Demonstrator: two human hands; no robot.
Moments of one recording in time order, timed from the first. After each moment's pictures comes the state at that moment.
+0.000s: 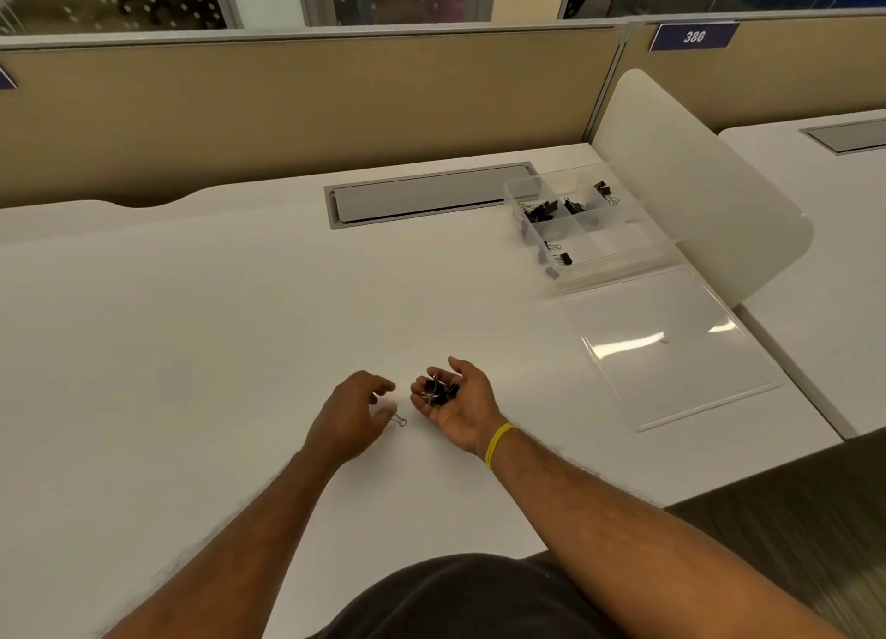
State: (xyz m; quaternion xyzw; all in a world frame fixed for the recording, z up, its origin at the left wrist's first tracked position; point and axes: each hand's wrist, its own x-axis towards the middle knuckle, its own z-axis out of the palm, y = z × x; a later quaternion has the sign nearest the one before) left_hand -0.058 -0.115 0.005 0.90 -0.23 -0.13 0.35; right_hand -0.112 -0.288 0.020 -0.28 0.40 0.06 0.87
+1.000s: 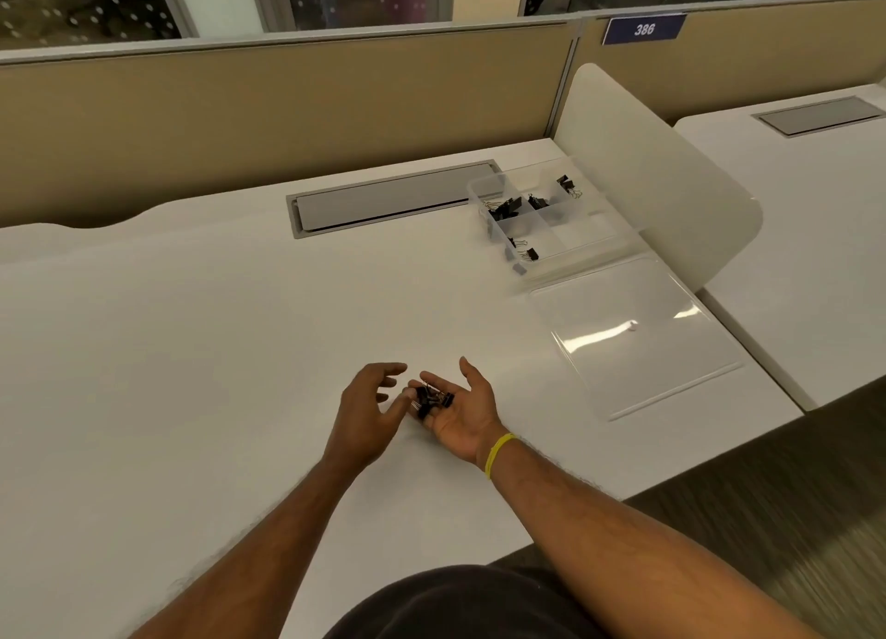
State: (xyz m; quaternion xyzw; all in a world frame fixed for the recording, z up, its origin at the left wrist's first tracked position) left_hand -0.085 -0.170 0.015 0.83 -0.23 -0.11 0.50; right_hand -0.138 -0.319 0.013 -0.16 0.38 0.04 0.91
